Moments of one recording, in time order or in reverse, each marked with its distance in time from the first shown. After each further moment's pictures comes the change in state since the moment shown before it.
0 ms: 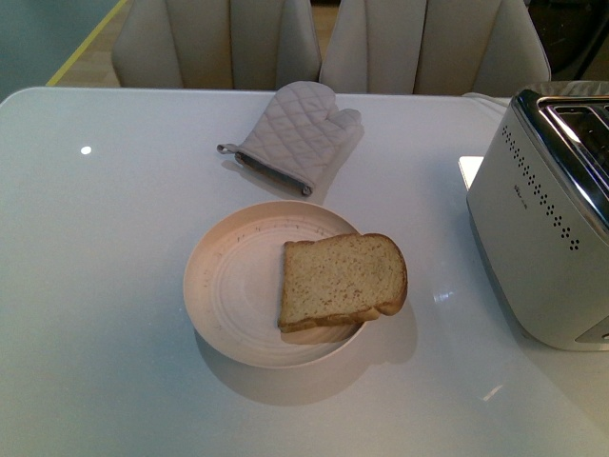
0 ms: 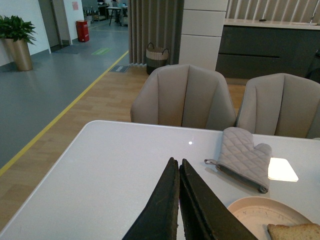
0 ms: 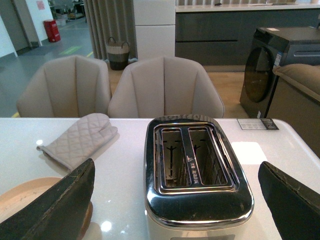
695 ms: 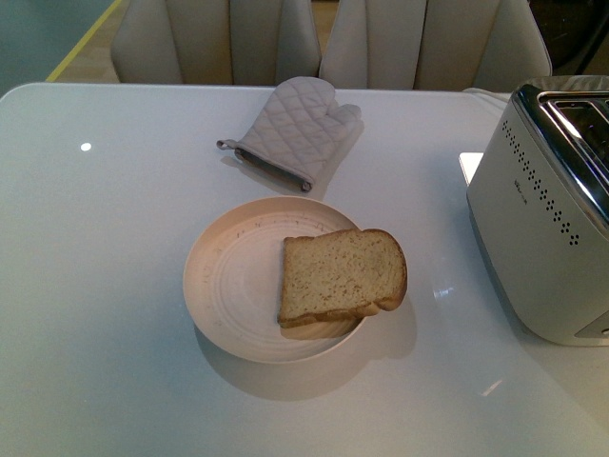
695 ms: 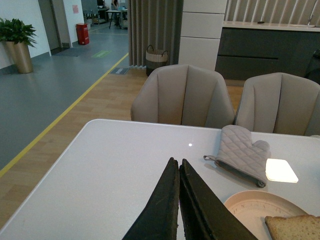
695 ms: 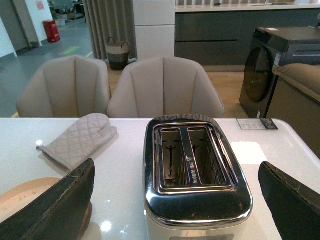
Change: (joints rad) left arm 0.000 -0.290 -0.031 -0.252 0.000 0.003; right arm 0.000 0.000 0.000 0.000 0.000 0.000
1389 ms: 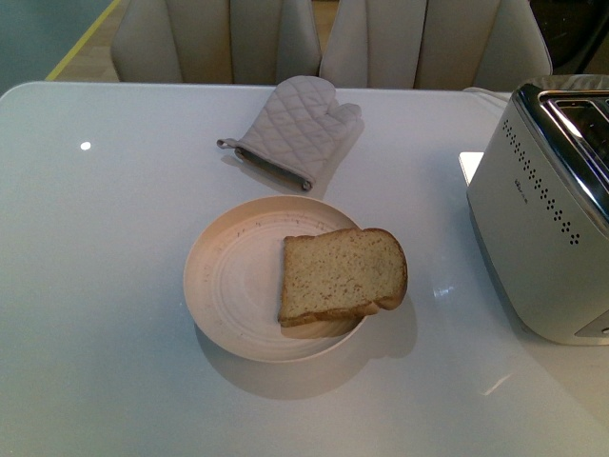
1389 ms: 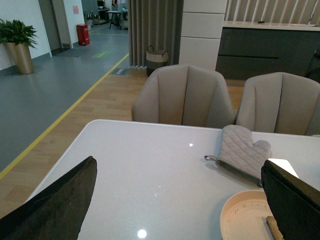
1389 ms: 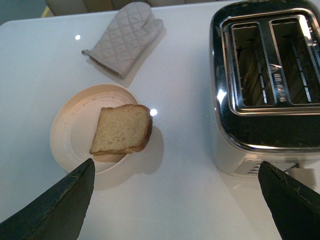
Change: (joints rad) left arm 0.000 -0.001 0.000 0.000 0.000 0.002; right arm 0.296 0.617 0.371 -0.288 0.080 0.219
